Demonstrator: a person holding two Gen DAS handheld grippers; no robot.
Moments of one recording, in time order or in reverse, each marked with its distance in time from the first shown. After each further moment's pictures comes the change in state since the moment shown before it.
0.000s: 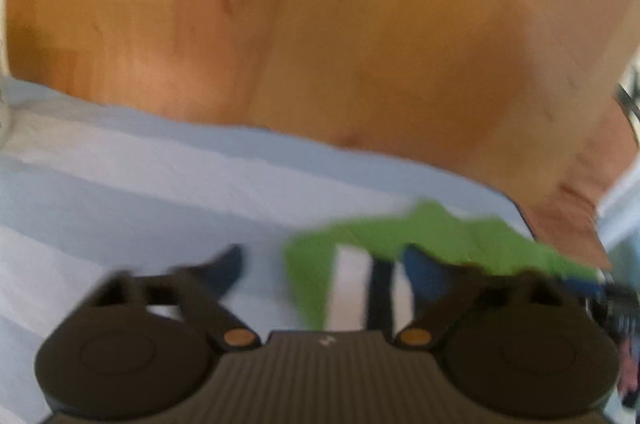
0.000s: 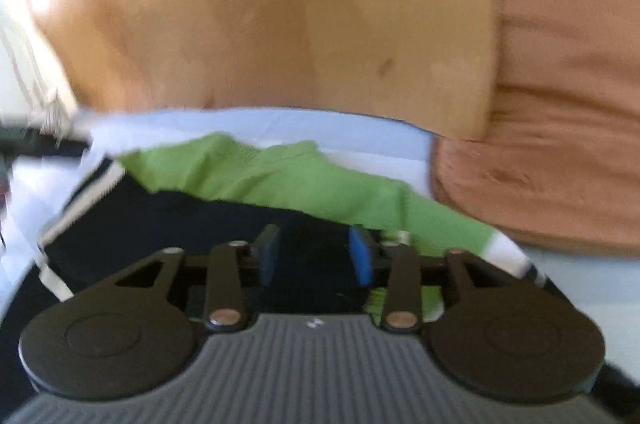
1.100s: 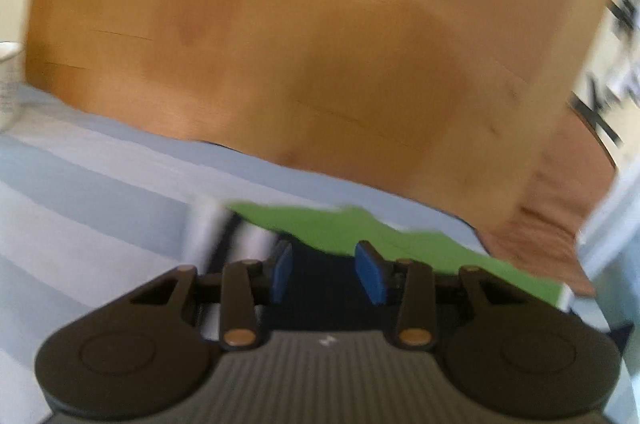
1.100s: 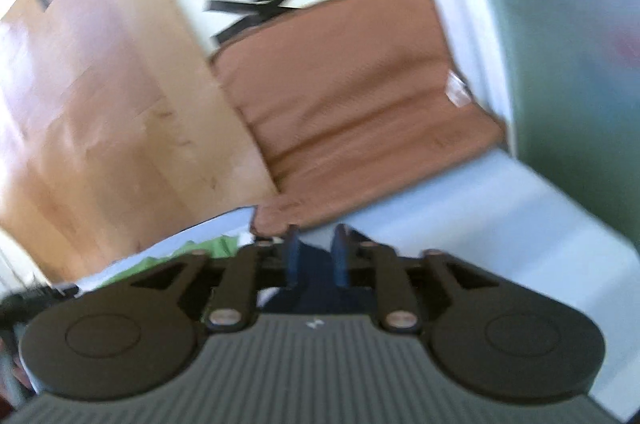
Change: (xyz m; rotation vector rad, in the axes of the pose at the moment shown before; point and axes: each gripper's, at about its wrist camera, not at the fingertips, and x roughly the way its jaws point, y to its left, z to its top) left arm -0.010 -0.076 -0.053 -0.008 -0.220 0.007; right arm -0.201 -0.072 -0.100 0.473 -0.359 -0.205
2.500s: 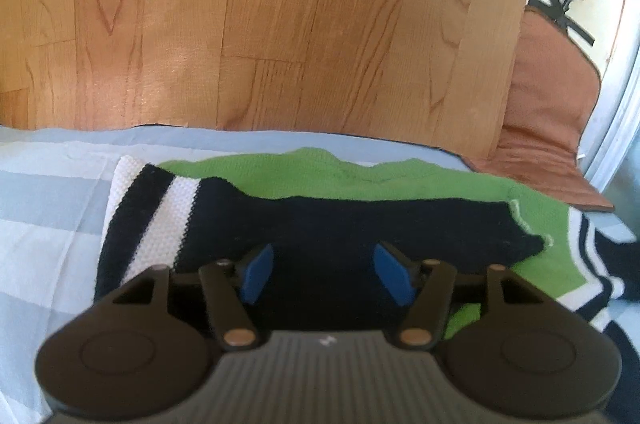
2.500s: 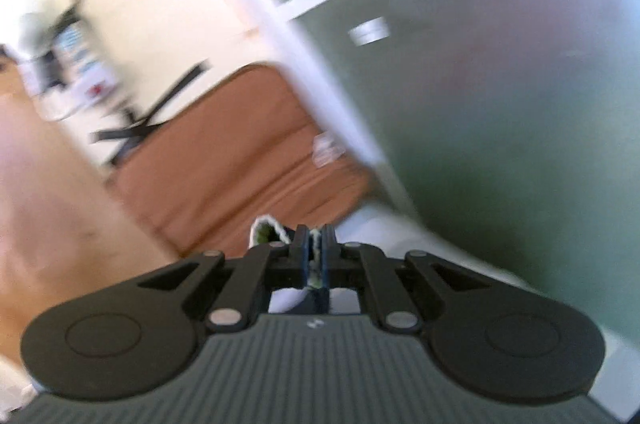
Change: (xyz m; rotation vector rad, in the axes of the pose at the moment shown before) left arm 0.028 -0.017 -0.034 0.202 0.021 -0.014; right arm -0.028 -0.085 0.067 0.210 -0.123 -0.133
